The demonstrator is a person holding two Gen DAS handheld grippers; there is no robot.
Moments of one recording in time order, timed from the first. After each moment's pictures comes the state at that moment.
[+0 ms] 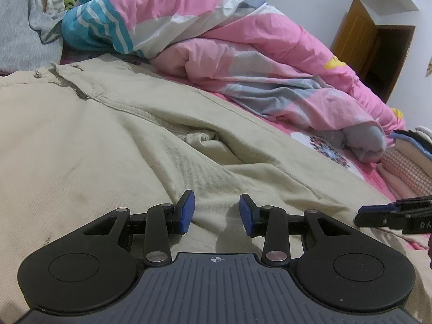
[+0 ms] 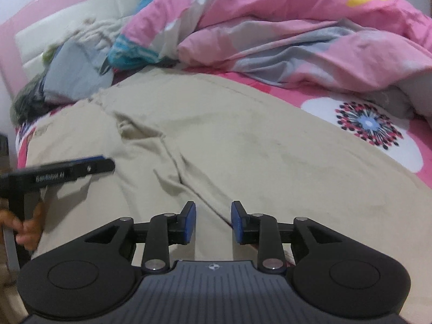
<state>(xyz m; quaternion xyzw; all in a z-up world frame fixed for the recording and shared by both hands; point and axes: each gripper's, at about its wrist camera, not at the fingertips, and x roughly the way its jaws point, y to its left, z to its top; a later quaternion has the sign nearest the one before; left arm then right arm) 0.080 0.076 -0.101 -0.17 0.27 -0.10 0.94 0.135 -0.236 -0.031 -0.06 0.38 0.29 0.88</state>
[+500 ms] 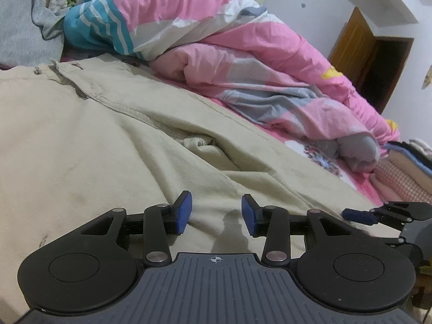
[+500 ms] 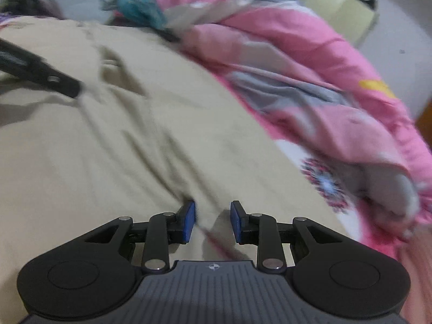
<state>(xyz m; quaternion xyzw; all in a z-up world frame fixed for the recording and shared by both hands) 0.075 0.079 -0.098 -0.19 0.26 -0.11 0.94 0.110 -0.191 -0.069 -0.30 0.27 0.17 0.90</state>
